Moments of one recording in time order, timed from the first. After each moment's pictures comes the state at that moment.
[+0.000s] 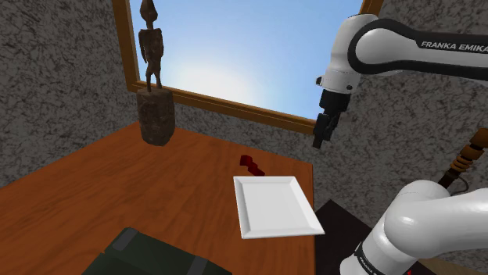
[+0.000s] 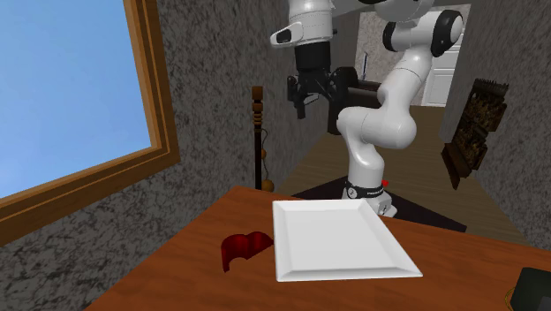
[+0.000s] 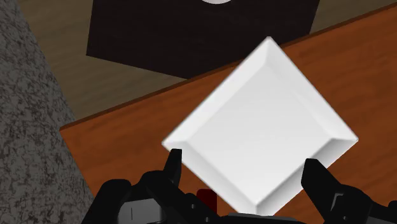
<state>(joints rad) 0.00 -0.81 0.03 -2.45 0.11 1.54 -0.16</state>
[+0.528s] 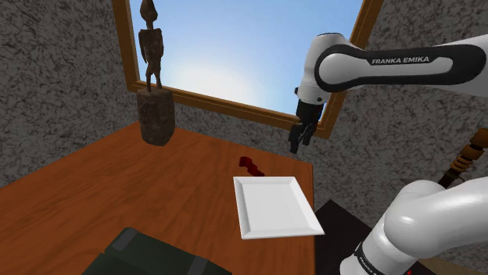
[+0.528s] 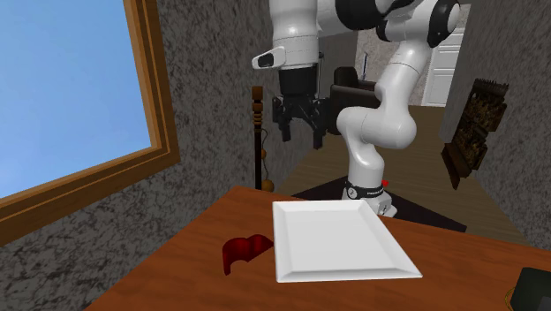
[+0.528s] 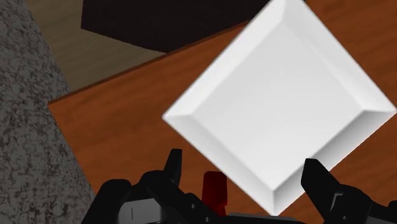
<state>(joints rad) 0.00 -0.63 0.09 -2.46 0.11 1.74 -0.11</state>
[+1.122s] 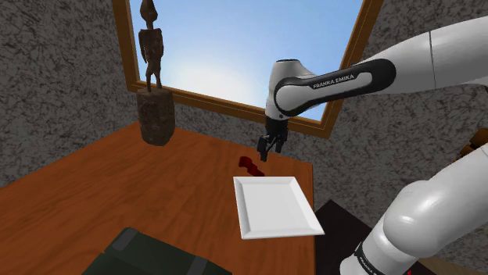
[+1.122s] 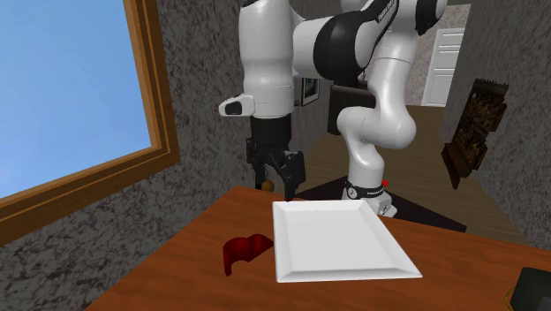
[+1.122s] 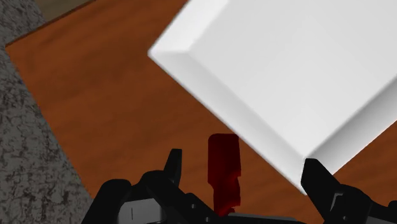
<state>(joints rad) -0.02 -0.30 0.18 -2.39 0.06 2.03 0.01</state>
